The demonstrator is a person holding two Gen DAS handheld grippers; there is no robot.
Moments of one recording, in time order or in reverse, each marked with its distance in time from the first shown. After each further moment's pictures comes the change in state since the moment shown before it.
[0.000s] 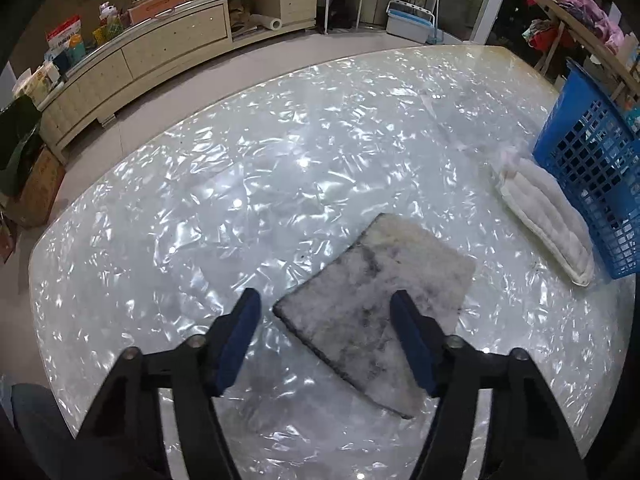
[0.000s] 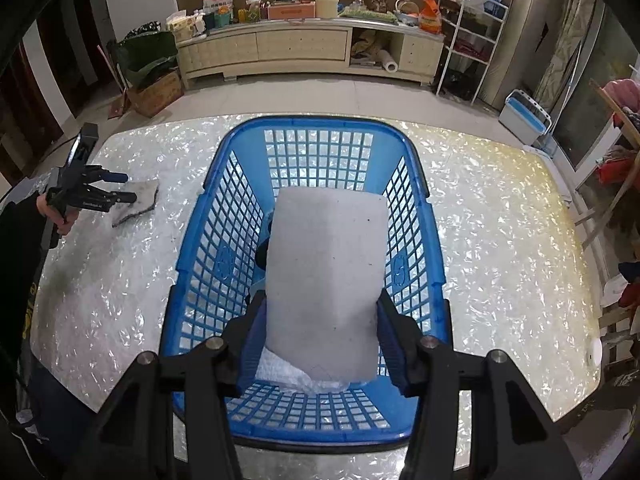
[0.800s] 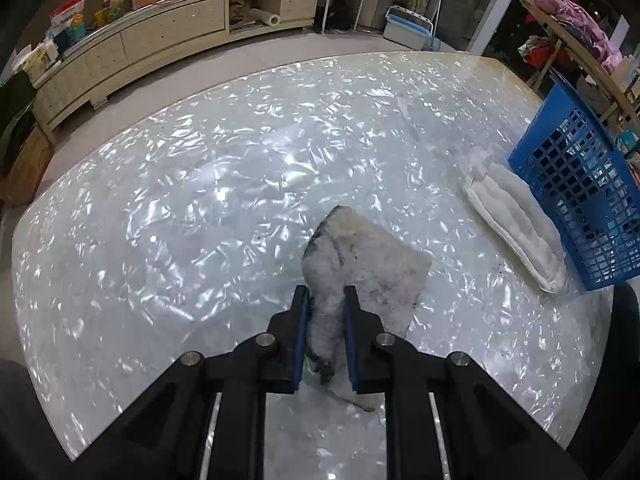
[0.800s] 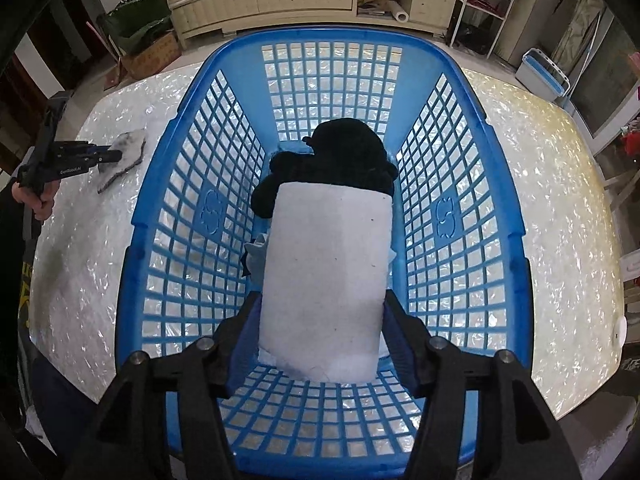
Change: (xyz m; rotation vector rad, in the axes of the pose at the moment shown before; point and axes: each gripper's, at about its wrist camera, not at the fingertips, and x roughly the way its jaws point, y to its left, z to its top) left arm -0.003 -0.026 -0.007 -0.058 -0.002 -0.076; right arm 0.043 0.004 -0.016 0.015 0.176 0.044
